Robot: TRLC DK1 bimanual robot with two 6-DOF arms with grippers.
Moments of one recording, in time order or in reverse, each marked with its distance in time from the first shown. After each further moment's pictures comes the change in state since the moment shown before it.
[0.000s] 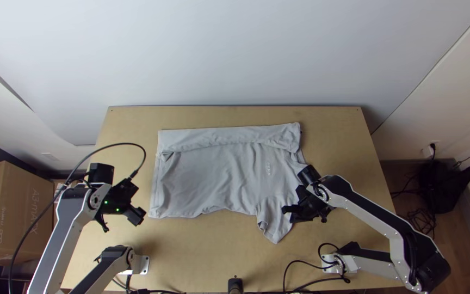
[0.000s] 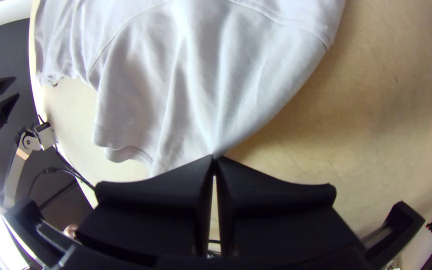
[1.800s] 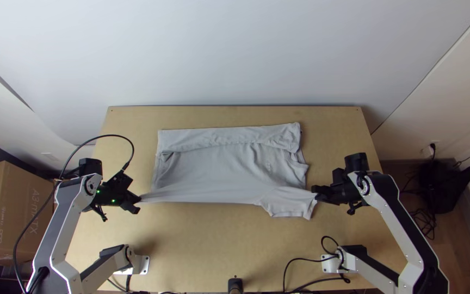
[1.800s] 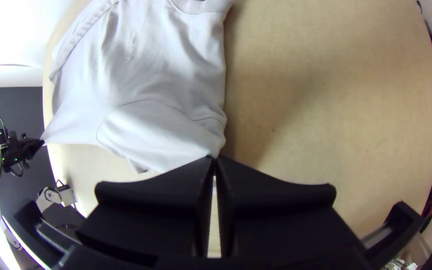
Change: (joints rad) left arm 0.243 0.180 -0.016 0.142 0.229 0.164; right arm -0.438 -0.212 0.089 -0.087 0.072 -0.171
